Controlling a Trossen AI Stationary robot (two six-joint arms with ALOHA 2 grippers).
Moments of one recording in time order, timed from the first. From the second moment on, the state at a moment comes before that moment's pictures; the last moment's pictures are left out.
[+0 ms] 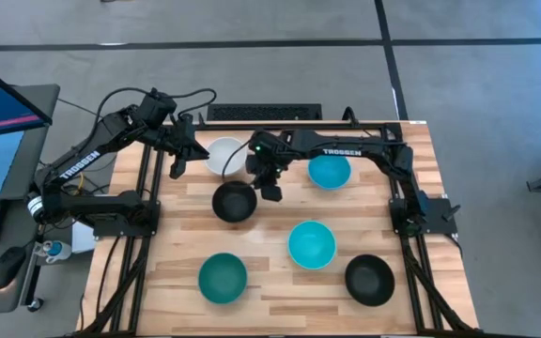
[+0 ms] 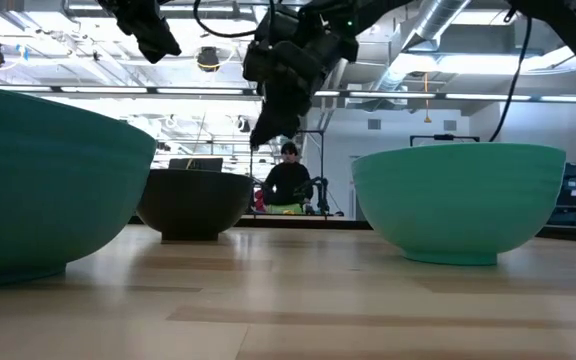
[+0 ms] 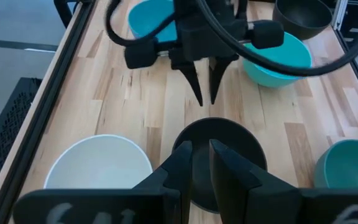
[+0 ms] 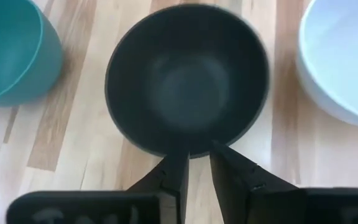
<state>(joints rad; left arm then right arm) 0.71 1.04 1.18 -0.95 0.54 0.42 -0.22 2.08 1.79 -0.75 -0.38 -0.29</state>
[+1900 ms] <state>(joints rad) 0.71 1.04 1.18 -0.95 0.54 0.44 -0.04 2.17 1.83 -0.73 0.03 -0.98</state>
